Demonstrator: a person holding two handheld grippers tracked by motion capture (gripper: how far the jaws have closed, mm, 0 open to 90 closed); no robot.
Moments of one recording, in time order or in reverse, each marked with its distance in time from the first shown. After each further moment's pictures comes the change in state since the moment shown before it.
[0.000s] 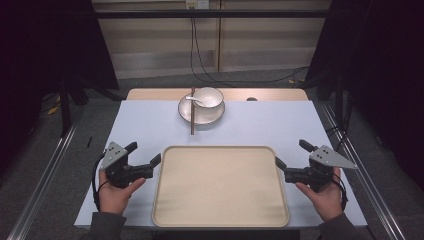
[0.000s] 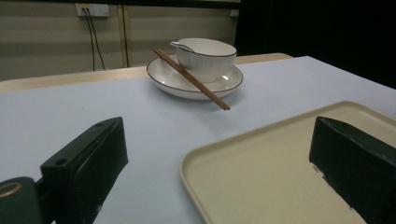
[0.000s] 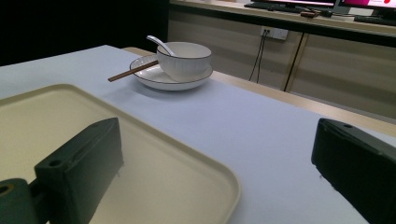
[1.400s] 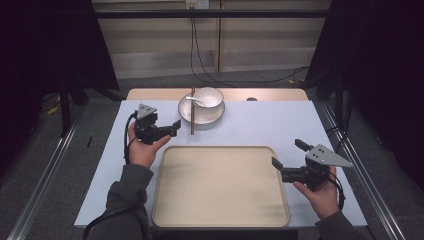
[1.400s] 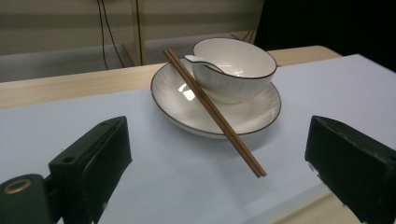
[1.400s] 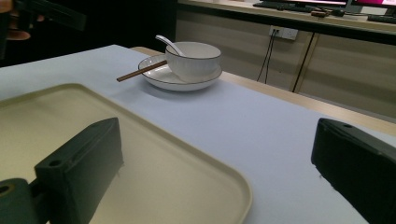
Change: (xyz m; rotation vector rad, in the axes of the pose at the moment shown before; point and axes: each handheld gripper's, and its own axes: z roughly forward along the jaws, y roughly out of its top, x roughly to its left) left arm 0.009 0.057 0.125 0.157 0.093 -0.027; right arm 0.003 0.000 0.007 0.000 0.029 -0.004
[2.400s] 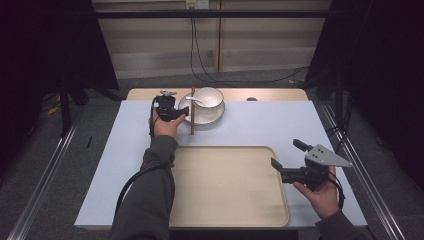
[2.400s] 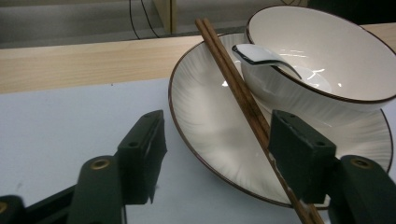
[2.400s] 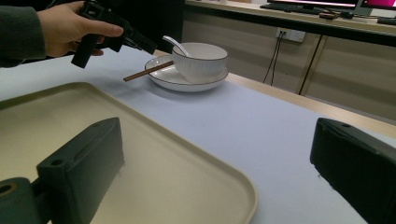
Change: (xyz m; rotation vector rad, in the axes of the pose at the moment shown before) left arm 0.011 0.014 0.106 0.159 0.129 -0.084; right arm -0.001 0.000 0.000 -0.001 0.035 -0.008
